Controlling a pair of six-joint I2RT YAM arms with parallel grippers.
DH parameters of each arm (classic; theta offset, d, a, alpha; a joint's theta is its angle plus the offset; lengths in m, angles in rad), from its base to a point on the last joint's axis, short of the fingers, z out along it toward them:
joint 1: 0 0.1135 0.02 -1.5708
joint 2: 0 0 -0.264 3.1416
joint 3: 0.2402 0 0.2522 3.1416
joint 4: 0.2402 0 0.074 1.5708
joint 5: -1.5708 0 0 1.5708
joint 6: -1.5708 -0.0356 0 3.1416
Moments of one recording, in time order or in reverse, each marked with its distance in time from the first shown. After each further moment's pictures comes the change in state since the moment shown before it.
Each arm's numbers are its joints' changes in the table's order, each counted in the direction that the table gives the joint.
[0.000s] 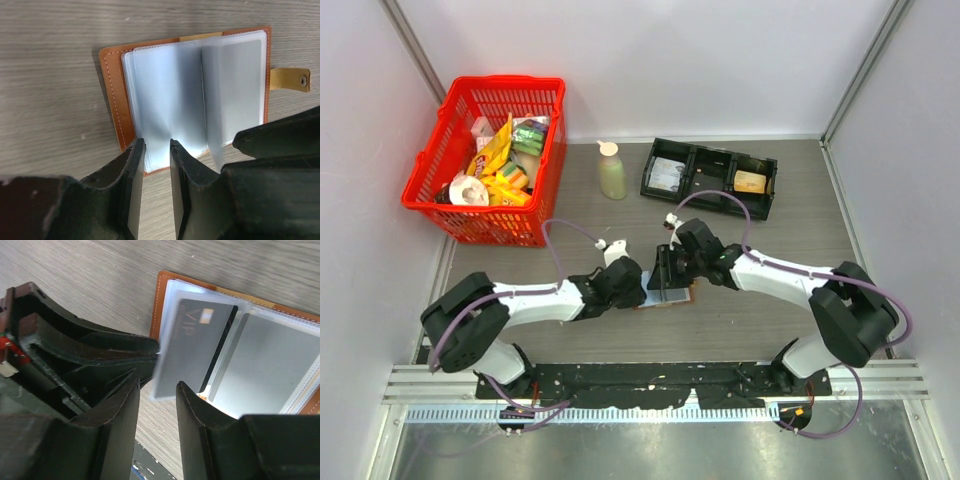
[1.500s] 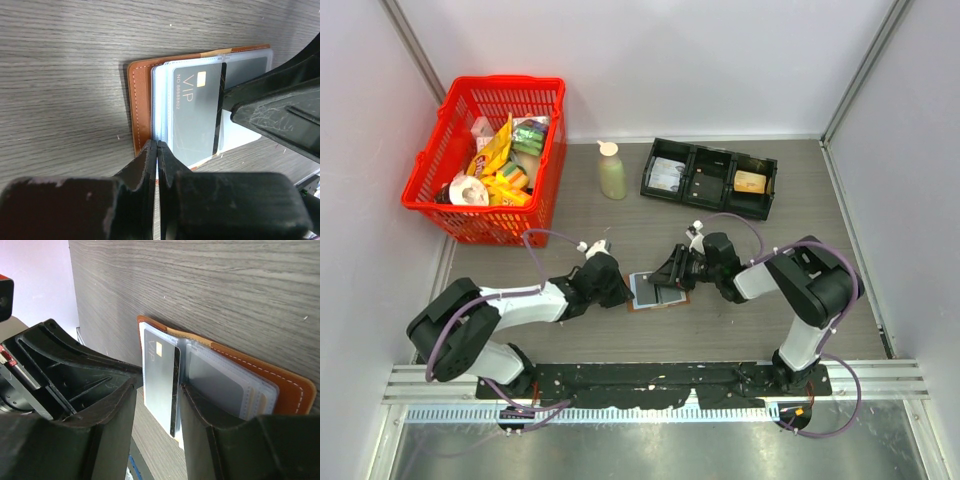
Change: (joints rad) left arm 0.146 -0.102 -0.154 -0.107 -0.167 0.039; right arm -0.174 0.278 -0.286 -0.835 0.269 -0.333
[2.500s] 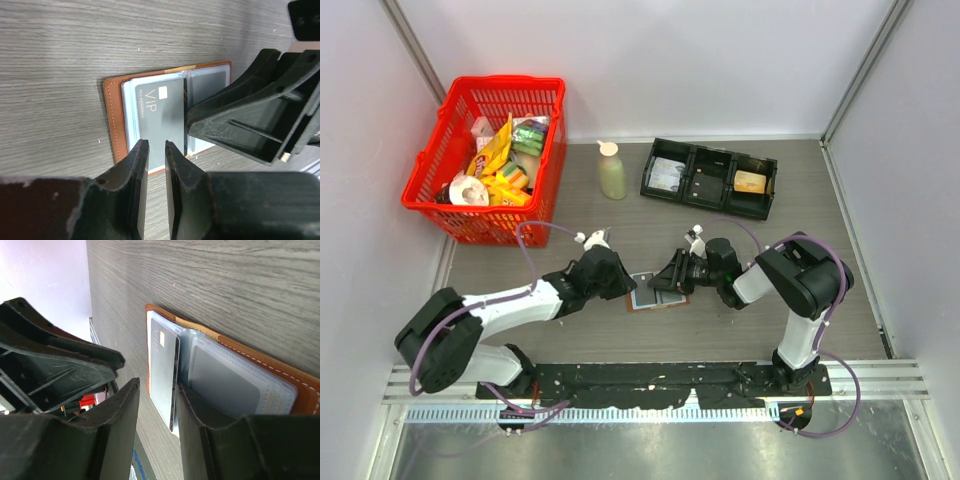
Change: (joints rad) left arm 0.000 -0.111 0.047 0.085 0.042 -0.013; right arm -0.002 0.078 -0.052 -0.209 0.075 -0.050
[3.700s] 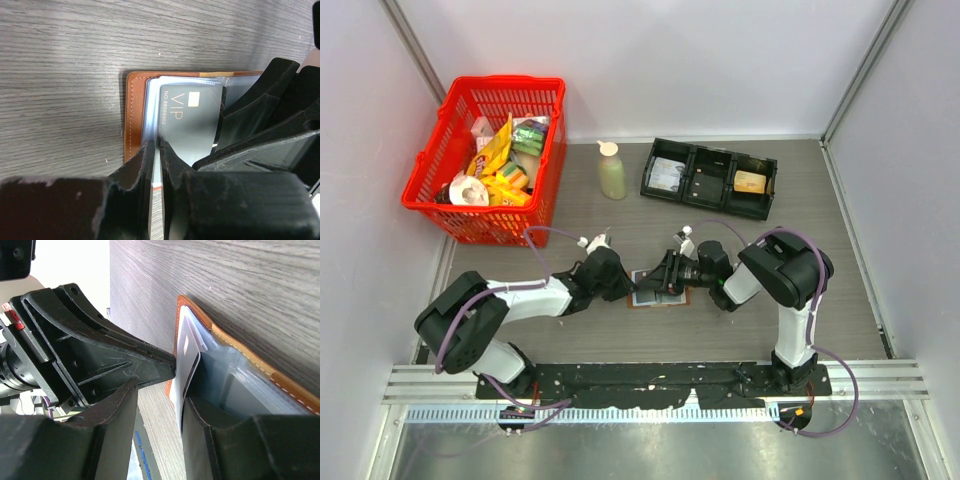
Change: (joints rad) left arm 0.020 0.177 -0.009 -0.132 -0.042 0.043; right arm 0.060 0.118 0.036 -0.197 0.036 -0.082
